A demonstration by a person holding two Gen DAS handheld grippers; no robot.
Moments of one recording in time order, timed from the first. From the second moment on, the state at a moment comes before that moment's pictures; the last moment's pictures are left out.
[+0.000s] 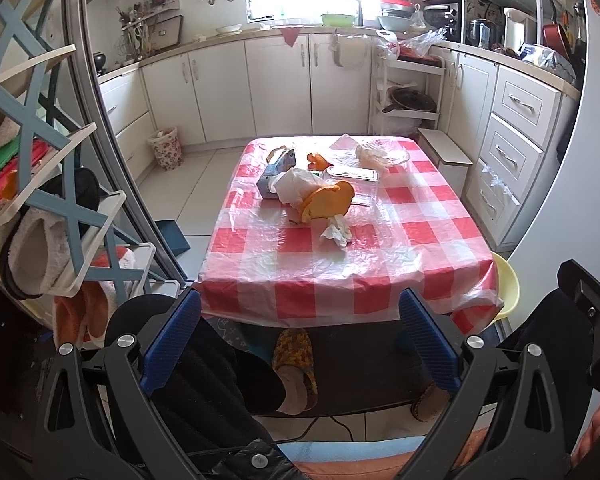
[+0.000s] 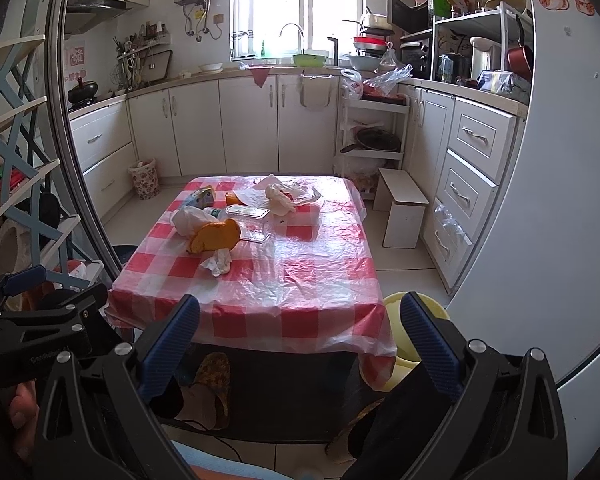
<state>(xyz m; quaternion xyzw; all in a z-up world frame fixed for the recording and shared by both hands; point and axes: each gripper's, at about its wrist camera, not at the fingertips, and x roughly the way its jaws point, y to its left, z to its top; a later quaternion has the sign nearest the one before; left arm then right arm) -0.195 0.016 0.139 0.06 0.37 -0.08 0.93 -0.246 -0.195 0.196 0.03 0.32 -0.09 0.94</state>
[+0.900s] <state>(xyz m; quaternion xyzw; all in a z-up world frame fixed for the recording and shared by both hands) -0.192 0.021 0.134 0.06 0.37 -0.08 0.92 -0.237 -0.187 0.193 0.03 0.32 -0.07 0.94</state>
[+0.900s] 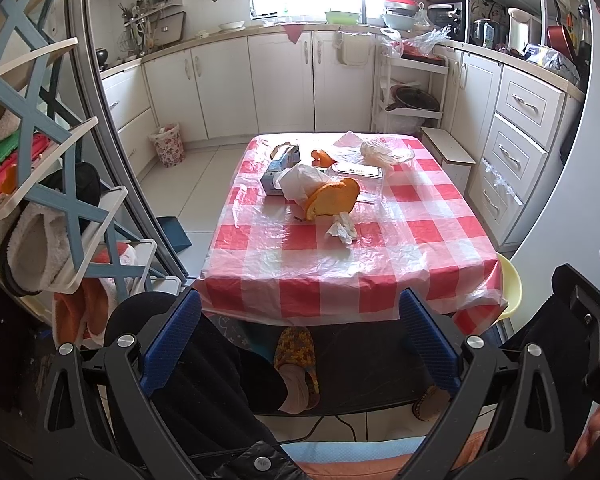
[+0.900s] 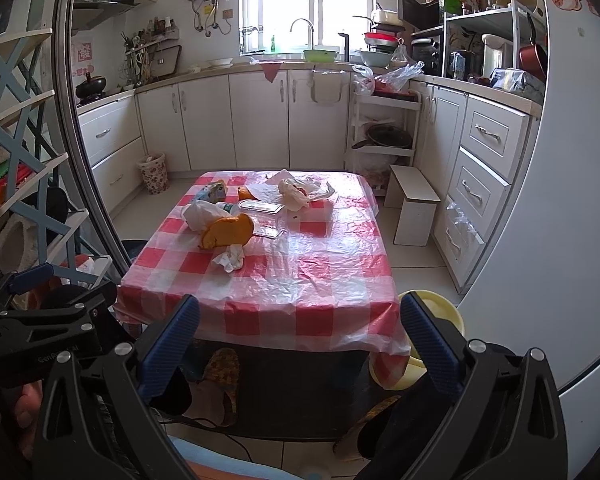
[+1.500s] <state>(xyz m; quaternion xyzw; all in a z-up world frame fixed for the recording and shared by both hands) -0.091 0.030 0.091 0.00 0.41 -0.07 0.91 -0.143 -0.206 0.157 0.04 0.34 -0.02 0.94</state>
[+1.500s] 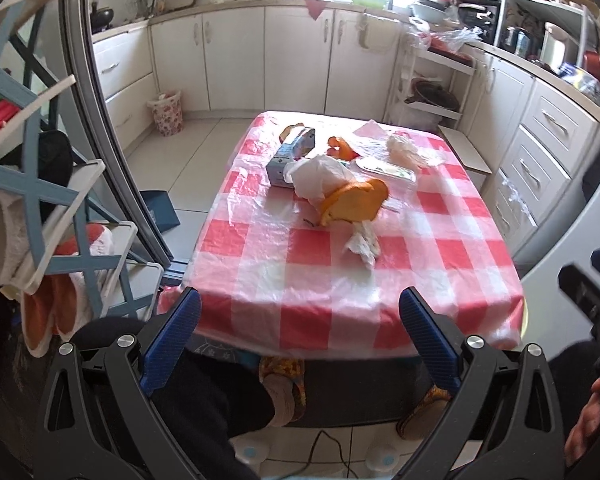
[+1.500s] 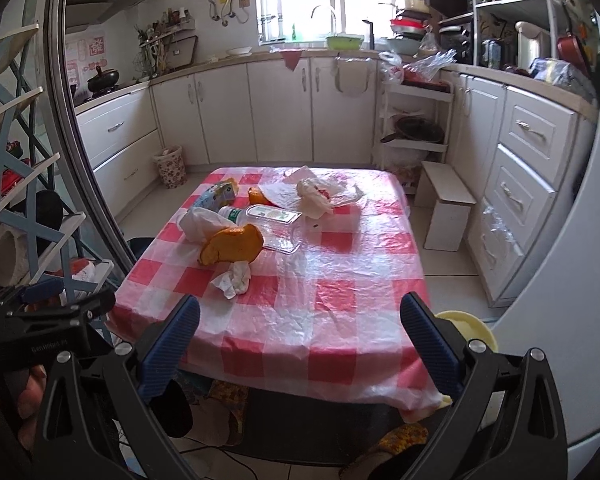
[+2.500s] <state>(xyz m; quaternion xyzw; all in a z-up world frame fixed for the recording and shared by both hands) 0.096 -0.017 0.036 0.11 0.43 -0.11 0.89 0.021 -0.162 0.019 0.06 0.45 0.11 0.88</state>
